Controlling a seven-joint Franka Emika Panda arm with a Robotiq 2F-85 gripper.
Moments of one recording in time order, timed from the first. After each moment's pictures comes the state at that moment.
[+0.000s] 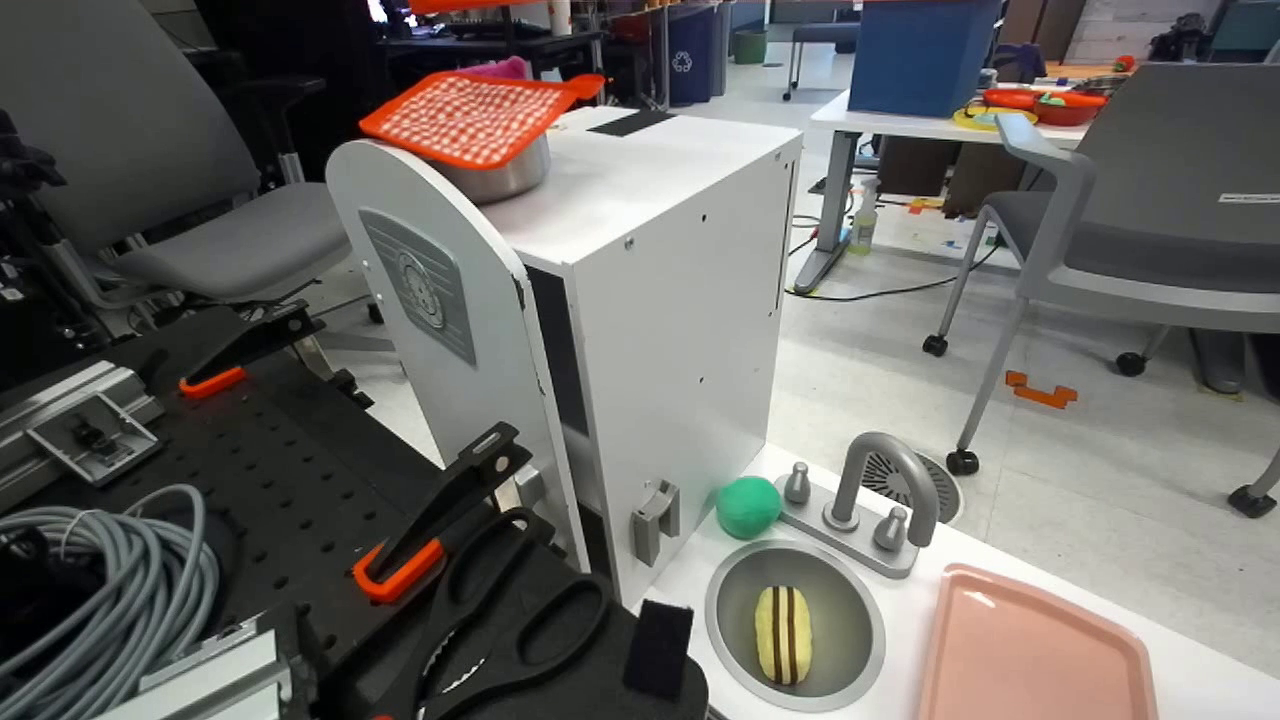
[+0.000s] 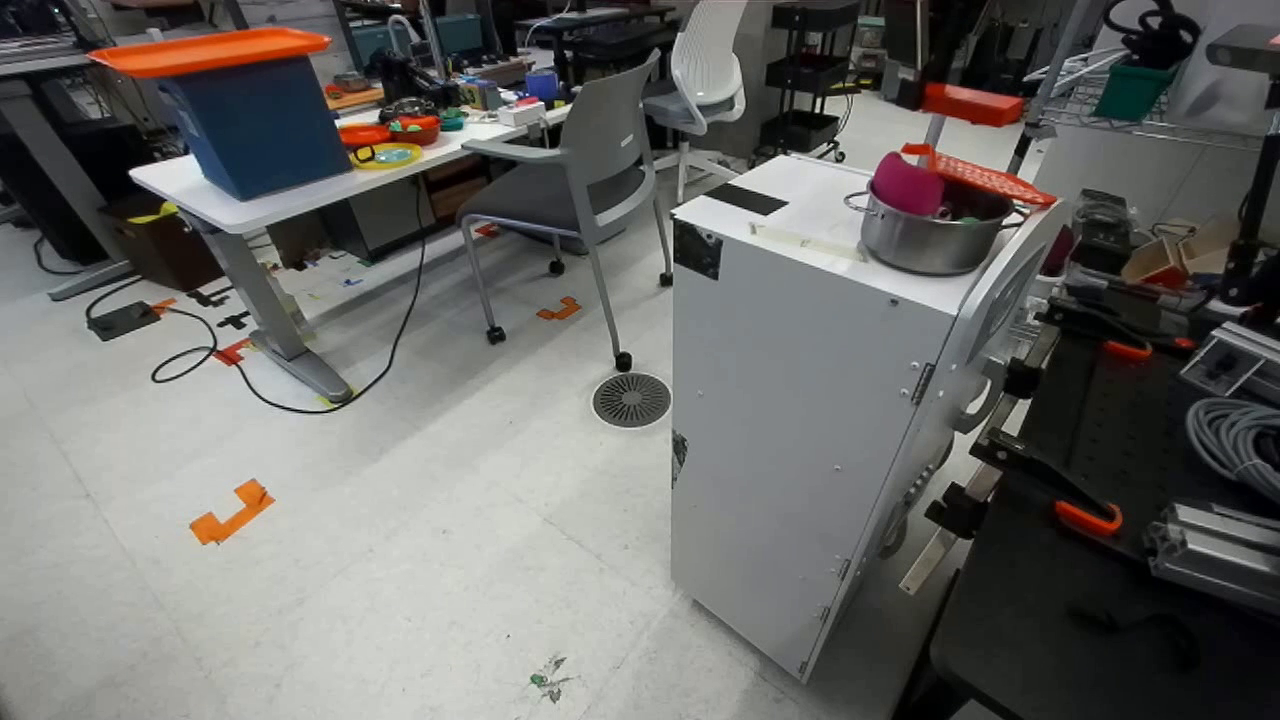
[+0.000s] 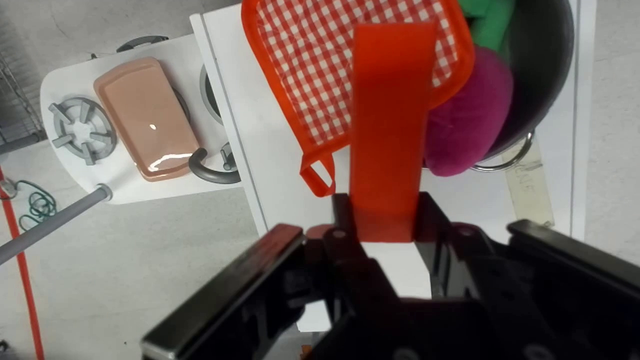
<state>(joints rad) 0.04 0.02 0.01 -2.24 -0.25 2.28 0.38</state>
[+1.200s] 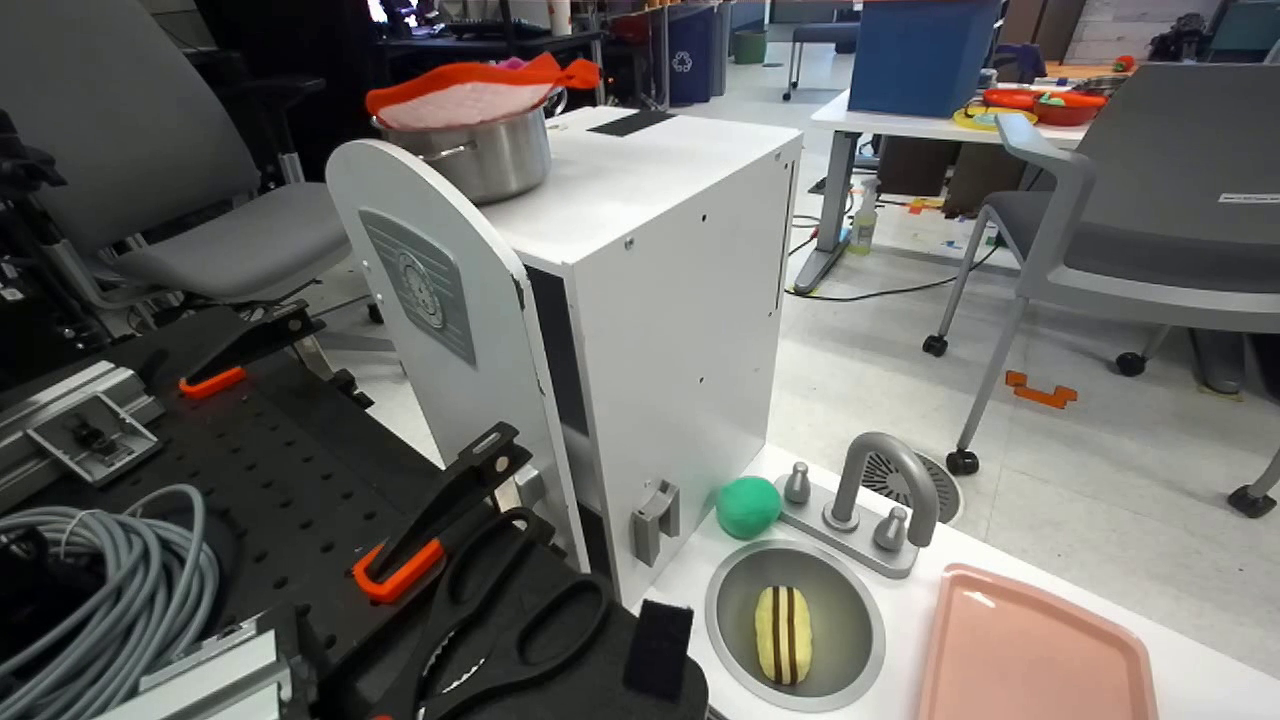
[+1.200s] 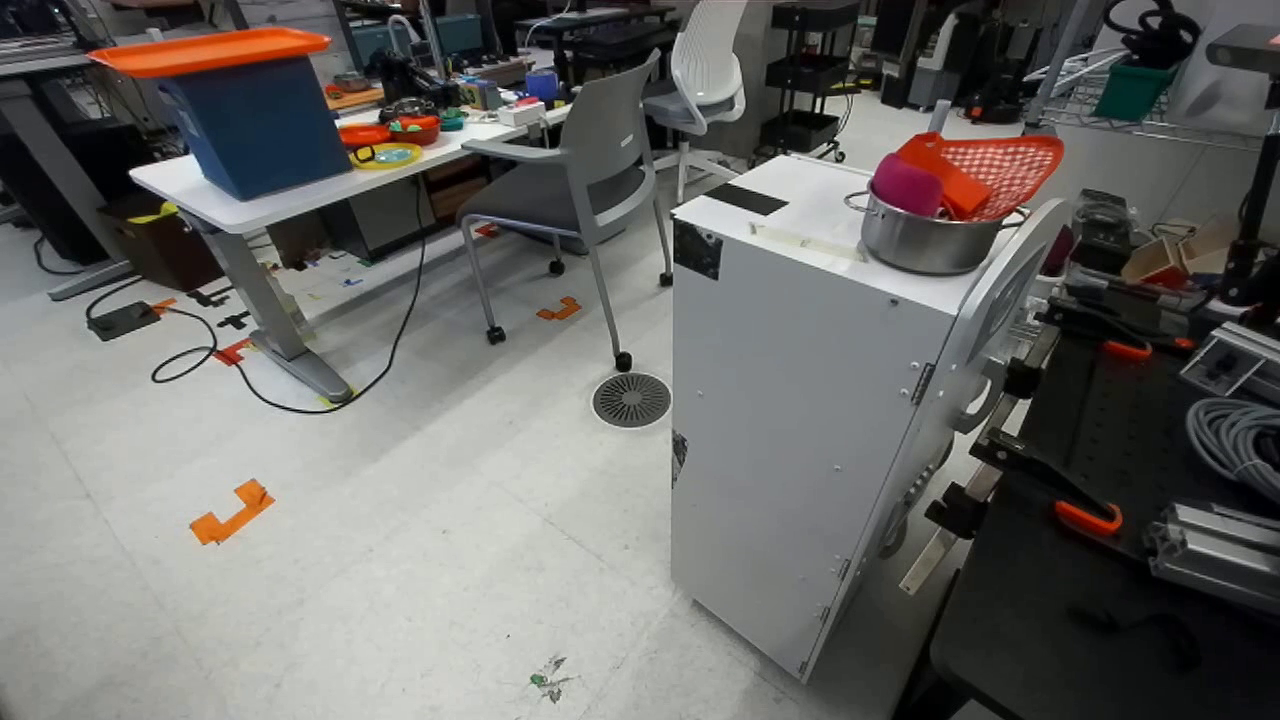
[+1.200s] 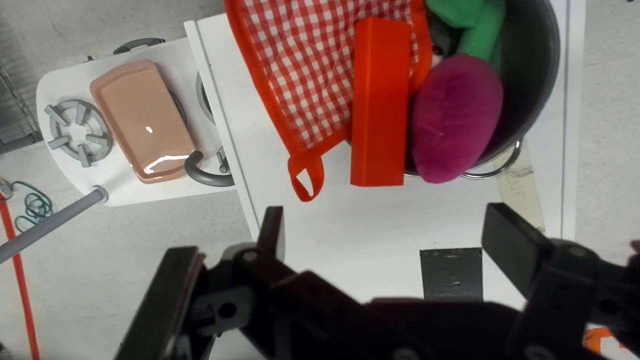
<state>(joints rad) 0.04 0.01 0.02 -2.25 -0.24 2.28 0.38</state>
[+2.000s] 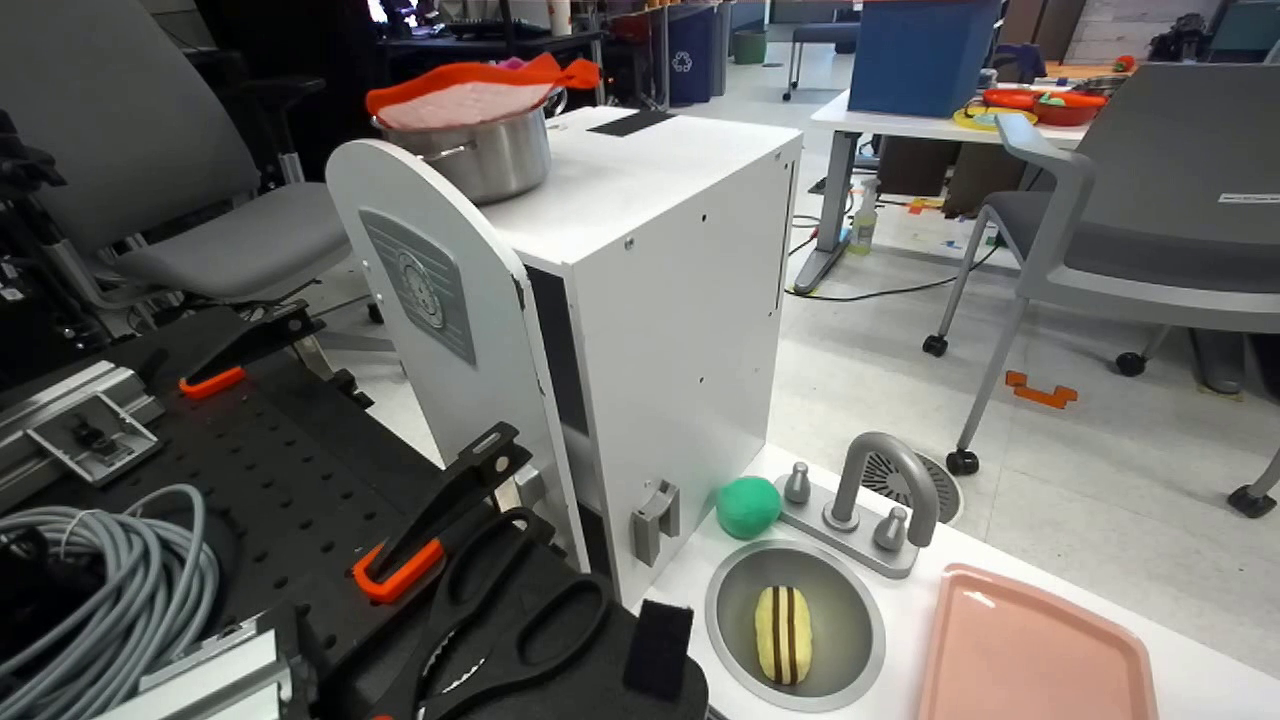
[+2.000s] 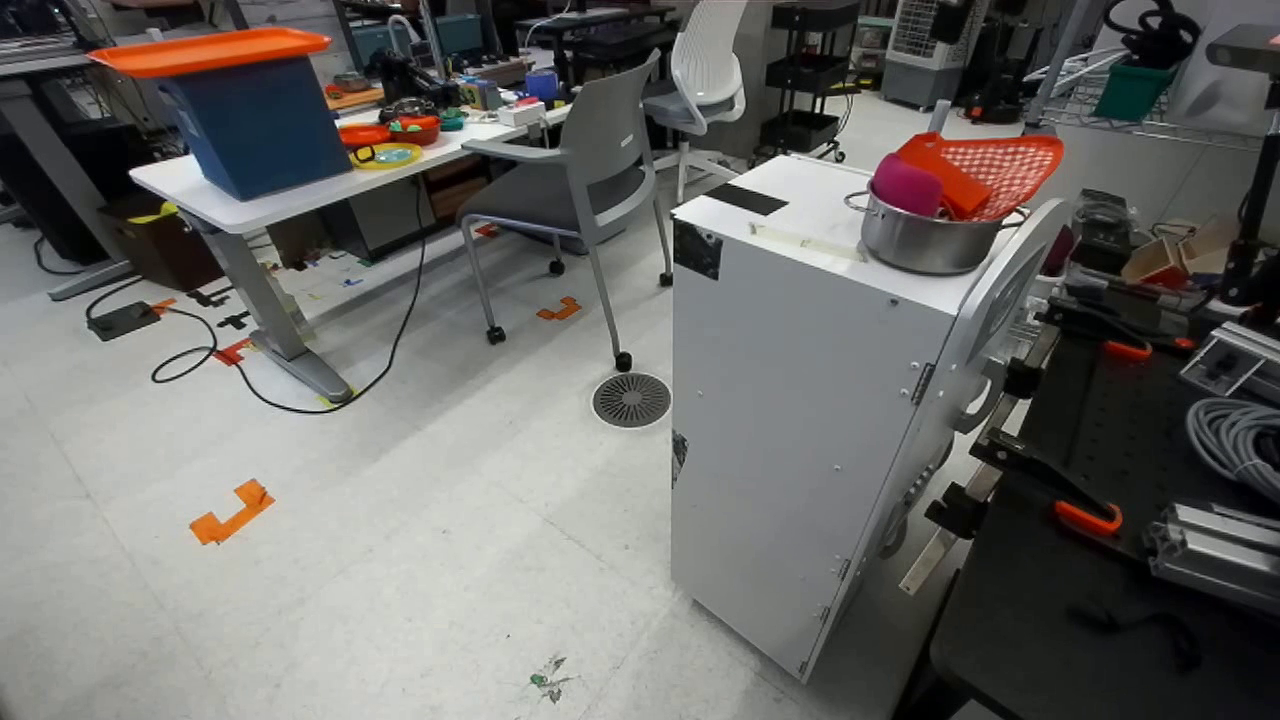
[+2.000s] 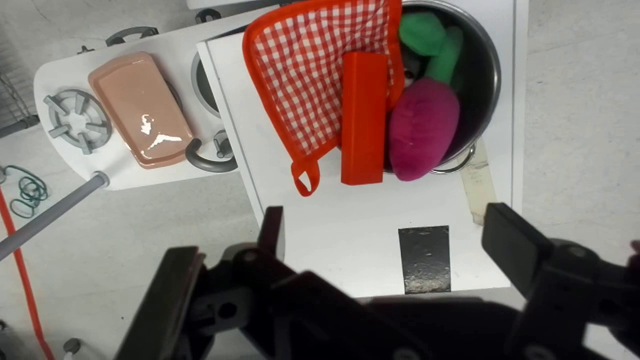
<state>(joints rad) 0.04 -0.19 0.04 -2.36 -0.21 2.28 0.37</state>
